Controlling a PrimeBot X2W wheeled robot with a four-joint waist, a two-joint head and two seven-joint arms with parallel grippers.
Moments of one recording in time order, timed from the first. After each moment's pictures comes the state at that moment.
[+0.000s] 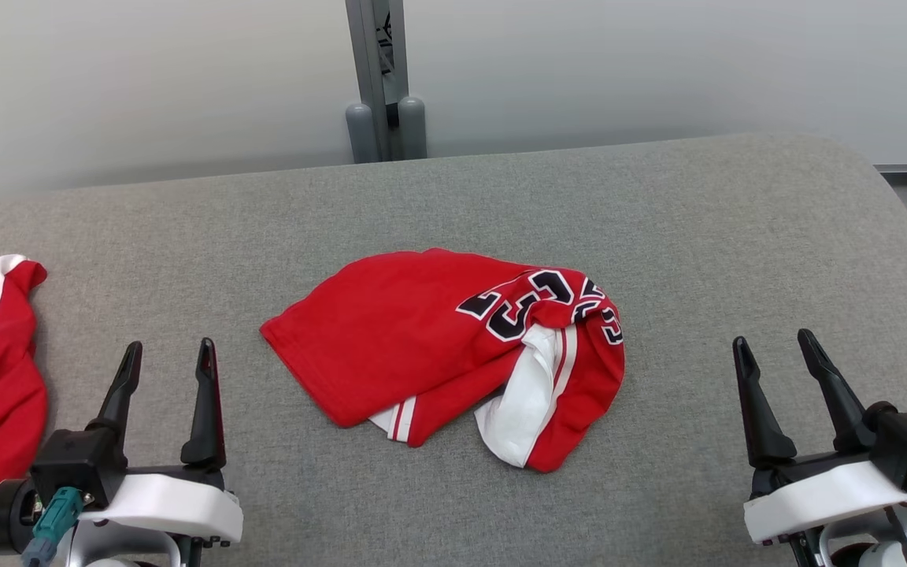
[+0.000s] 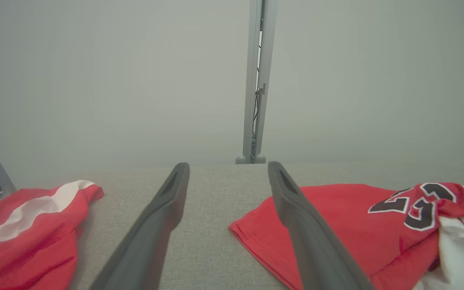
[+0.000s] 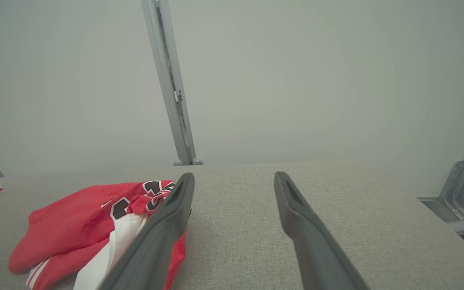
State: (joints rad) left arm -0.03 0.34 -0.27 -0.05 -0.44 0.30 -0.16; right arm -0.03 -0.05 0.02 0.02 0.18 0.13 -0.12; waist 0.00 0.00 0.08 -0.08
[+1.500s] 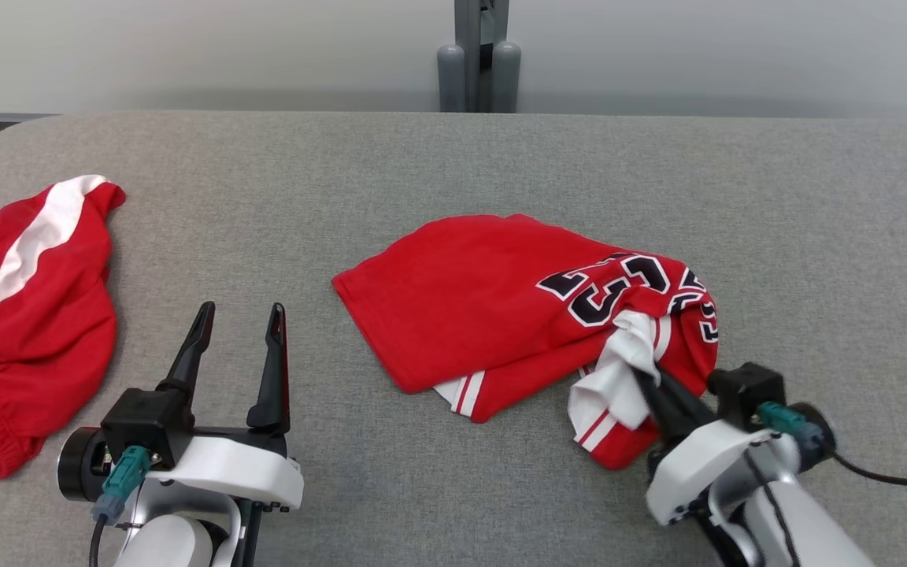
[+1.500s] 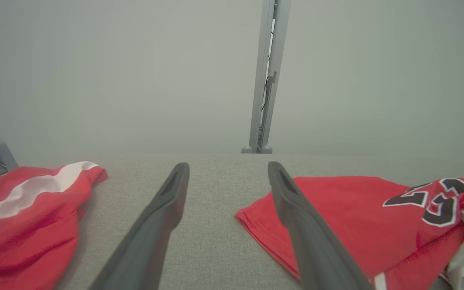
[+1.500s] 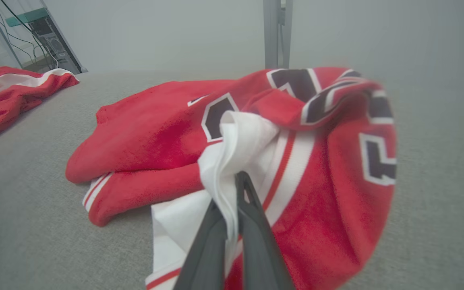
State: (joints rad) left arm -0.15 0.27 -0.37 0.02 -0.43 0.28 -0.18; right arm -0.31 -0.06 0.33 0.53 0.26 0.13 -0.15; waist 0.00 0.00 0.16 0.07
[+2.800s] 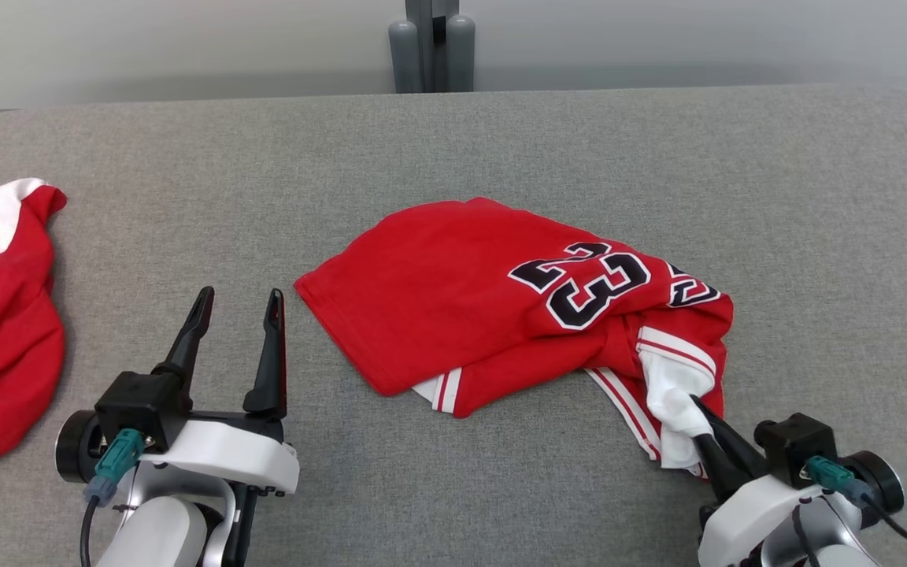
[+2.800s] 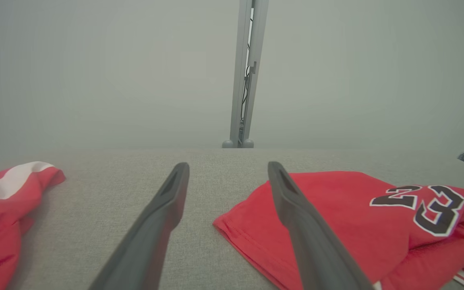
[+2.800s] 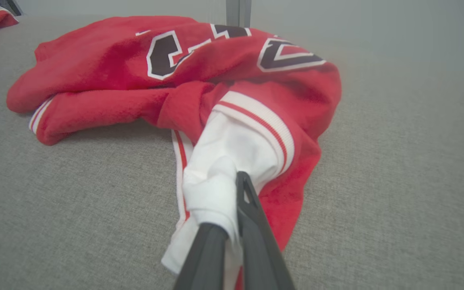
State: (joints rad) left arm -0.19 0.28 -0.38 0.07 -0.47 0.26 -0.19; right arm -0.09 -0.15 0.23 0.24 0.13 0.13 -0.01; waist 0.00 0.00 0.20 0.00
